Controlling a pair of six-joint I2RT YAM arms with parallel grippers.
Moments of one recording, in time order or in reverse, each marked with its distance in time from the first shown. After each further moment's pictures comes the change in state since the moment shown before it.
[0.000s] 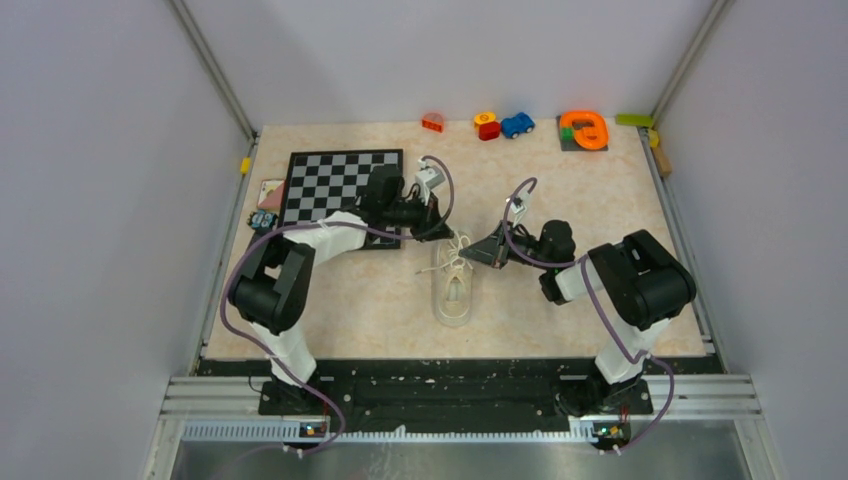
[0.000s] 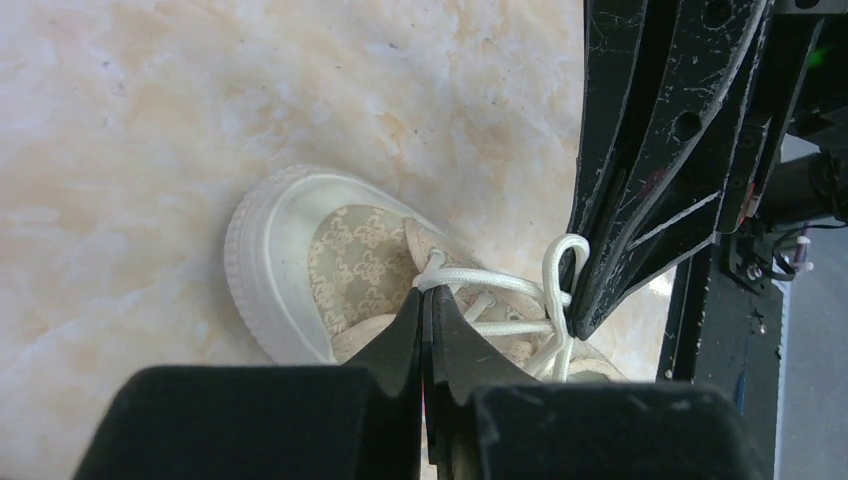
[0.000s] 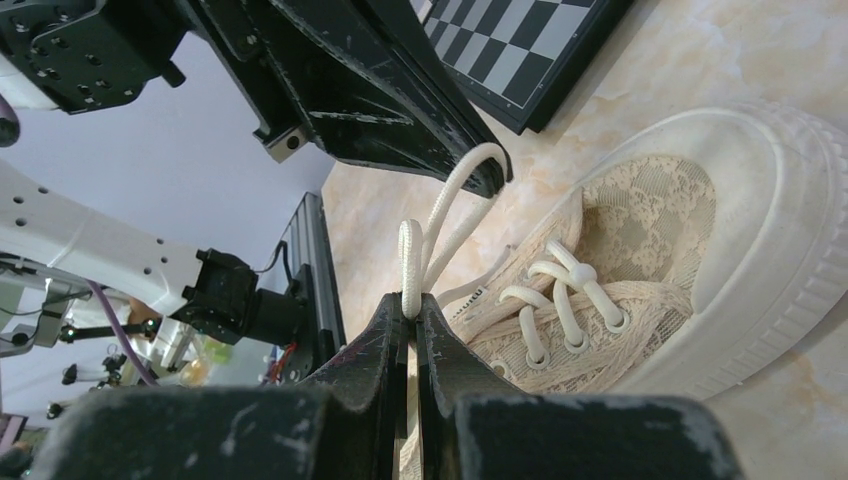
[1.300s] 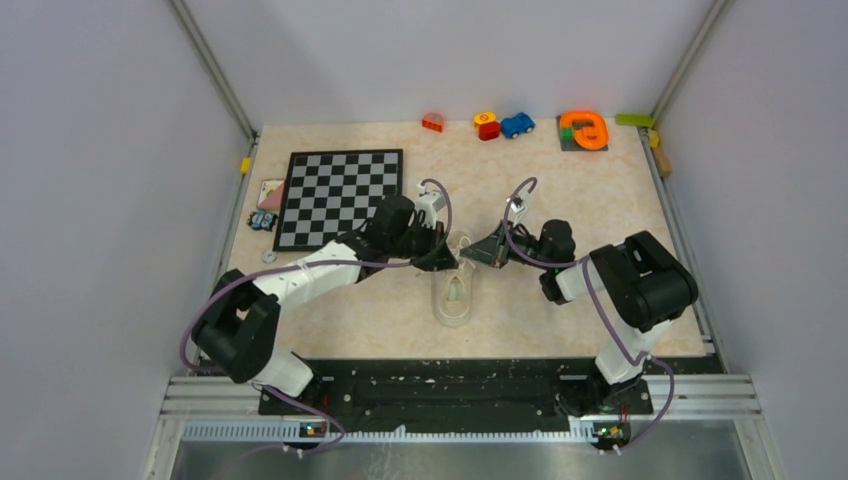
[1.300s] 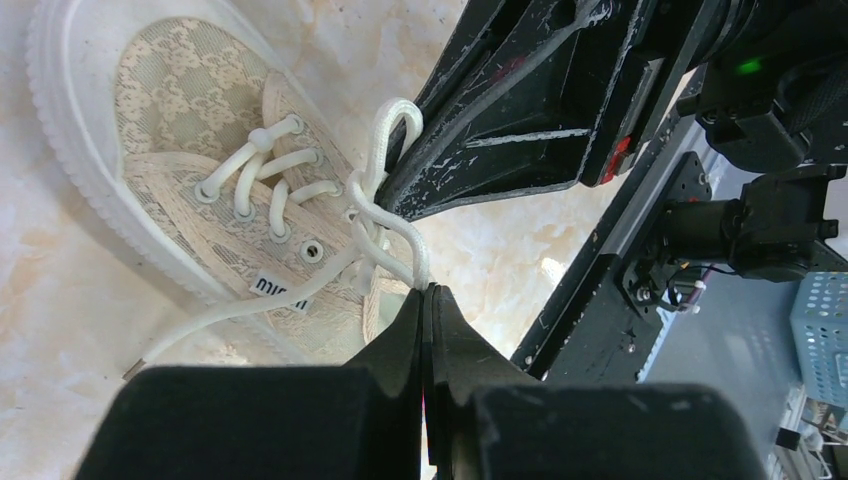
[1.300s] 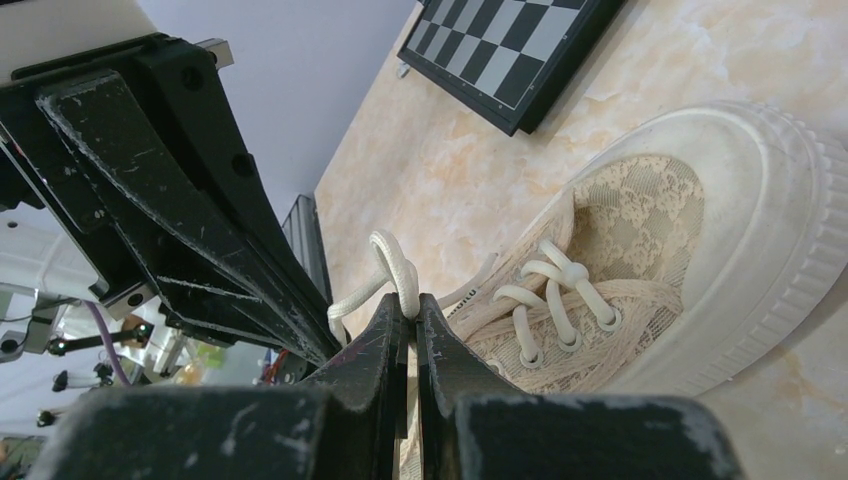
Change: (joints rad) left arm -0.205 -0.313 -0.171 -0.188 -0.356 -0.352; right arm 0.000 -0.013 0.000 -0.029 0.017 -0.015
